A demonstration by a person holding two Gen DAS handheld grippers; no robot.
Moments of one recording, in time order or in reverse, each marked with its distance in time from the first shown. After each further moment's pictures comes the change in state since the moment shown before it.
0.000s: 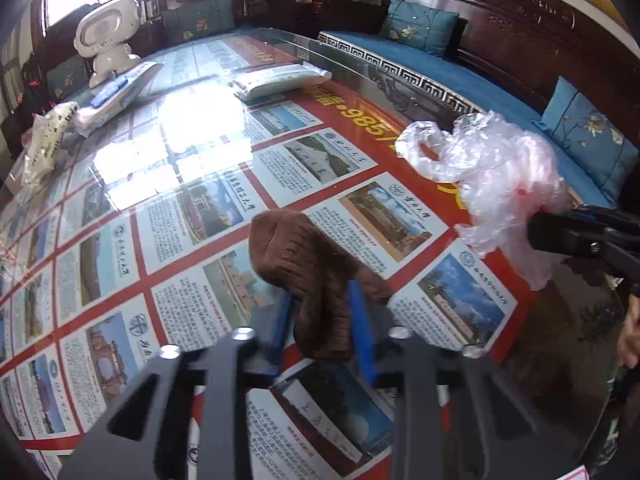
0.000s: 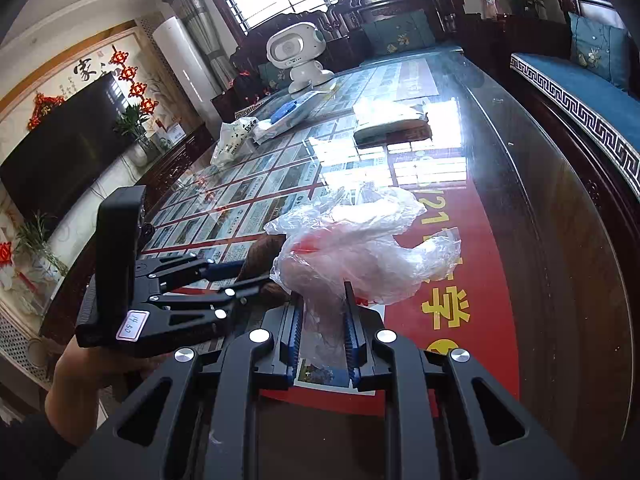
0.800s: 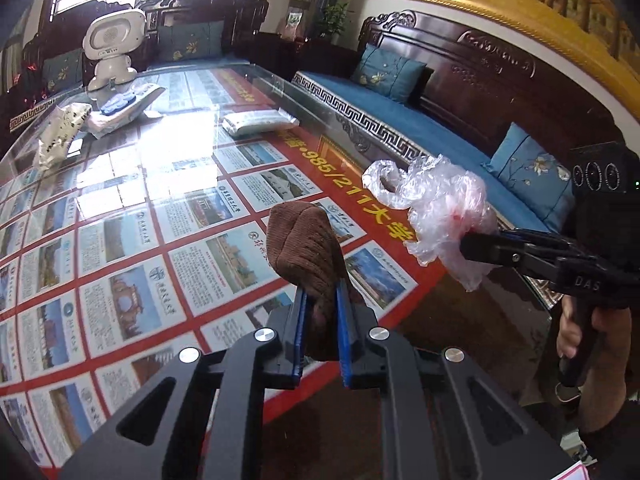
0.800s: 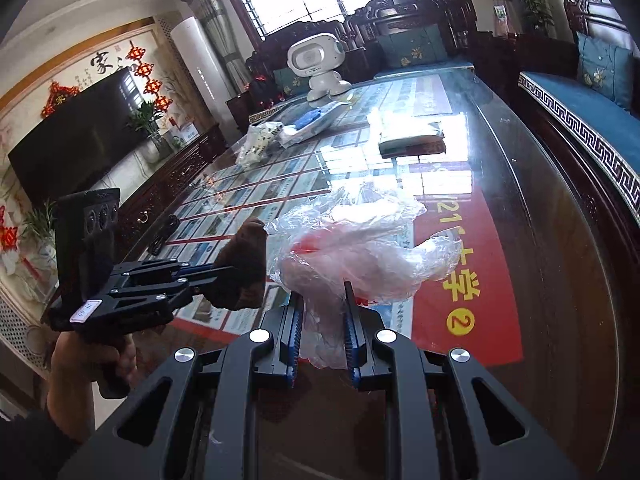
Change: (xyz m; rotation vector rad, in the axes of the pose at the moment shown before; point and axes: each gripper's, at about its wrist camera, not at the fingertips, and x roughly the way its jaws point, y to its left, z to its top) left arm -0.105 -0.003 -0.045 -0.050 -0.157 -0.151; right arm -0.053 0.051 -0.024 -0.075 -0.033 0.014
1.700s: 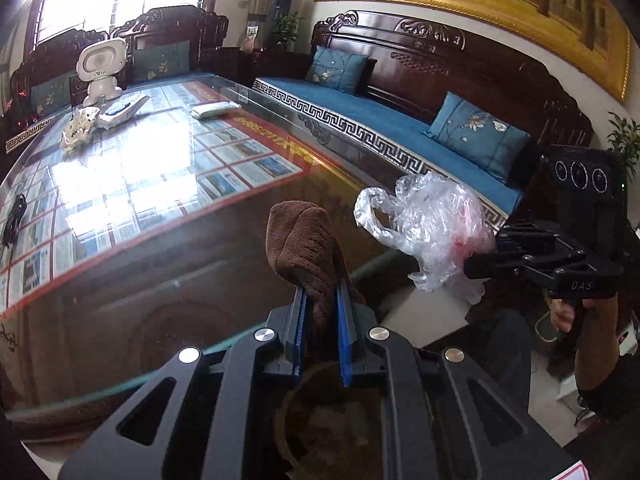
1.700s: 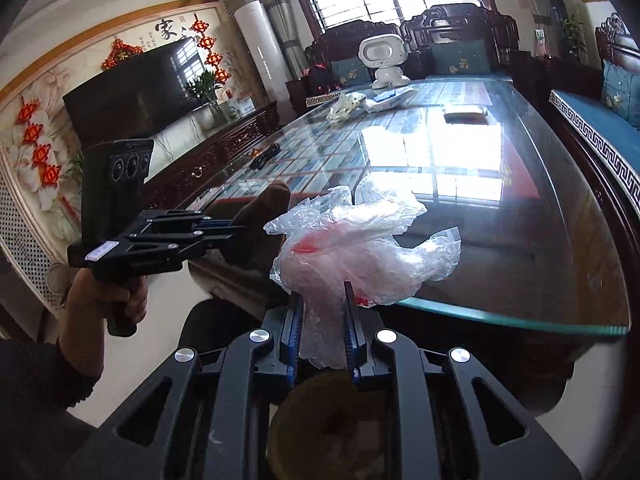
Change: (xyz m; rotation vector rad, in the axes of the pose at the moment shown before) left arm -0.154 -0.099 -0.170 0.112 -0.013 -0.056; right arm -0.135 0.113 -0.175 -0.117 0.032 0.091
